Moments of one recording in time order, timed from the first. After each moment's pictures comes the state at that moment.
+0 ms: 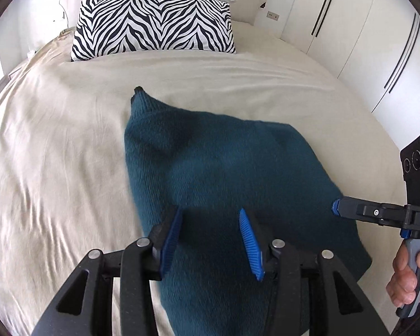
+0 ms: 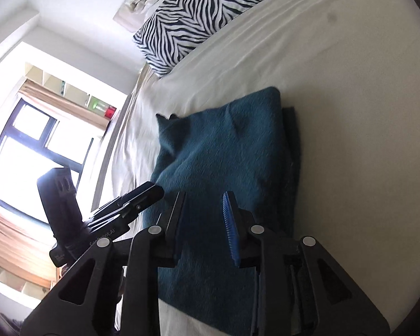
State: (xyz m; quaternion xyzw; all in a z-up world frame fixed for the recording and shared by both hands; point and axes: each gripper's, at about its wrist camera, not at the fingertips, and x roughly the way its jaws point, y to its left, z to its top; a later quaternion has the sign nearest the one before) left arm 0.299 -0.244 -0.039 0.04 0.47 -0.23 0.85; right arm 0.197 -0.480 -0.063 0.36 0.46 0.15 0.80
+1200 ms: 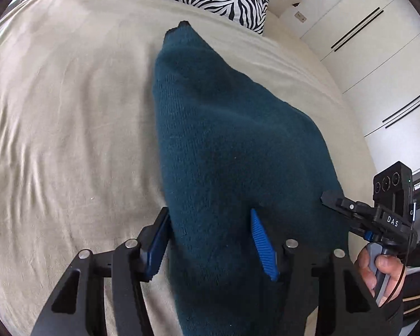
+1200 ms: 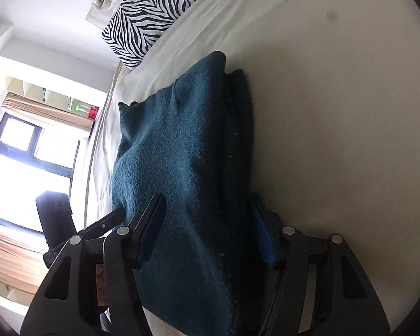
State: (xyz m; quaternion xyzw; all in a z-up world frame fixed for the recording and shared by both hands) left arm 0.318 -0.204 -0.086 -0.10 0.57 -0.23 0.79; right arm 0.198 -0.496 -0.117 0.39 0.49 0.10 0.77
